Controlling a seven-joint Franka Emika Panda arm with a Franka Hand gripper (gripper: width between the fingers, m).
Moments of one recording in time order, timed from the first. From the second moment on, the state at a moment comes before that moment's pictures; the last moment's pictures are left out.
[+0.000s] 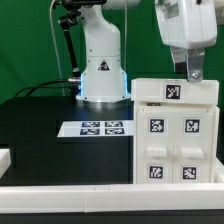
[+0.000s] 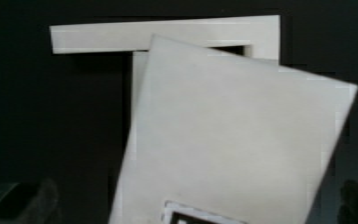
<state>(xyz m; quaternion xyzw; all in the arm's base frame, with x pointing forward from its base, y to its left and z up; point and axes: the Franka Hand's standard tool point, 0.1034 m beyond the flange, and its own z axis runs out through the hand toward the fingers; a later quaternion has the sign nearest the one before) 0.600 0.098 0.178 -0.69 0.72 0.03 0.07</state>
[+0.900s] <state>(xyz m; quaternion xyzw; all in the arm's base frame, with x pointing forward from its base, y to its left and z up) 0.605 0.108 0.181 -0.89 0.45 0.01 0.07</state>
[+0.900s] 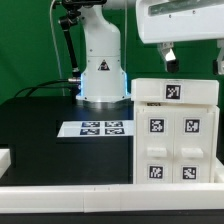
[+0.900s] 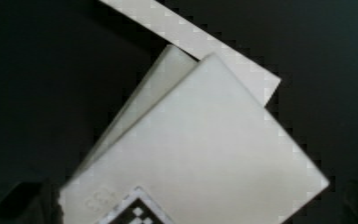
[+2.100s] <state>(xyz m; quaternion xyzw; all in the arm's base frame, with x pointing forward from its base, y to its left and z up) 0.604 0.107 0.183 -0.97 -0.22 -0.02 0.02</state>
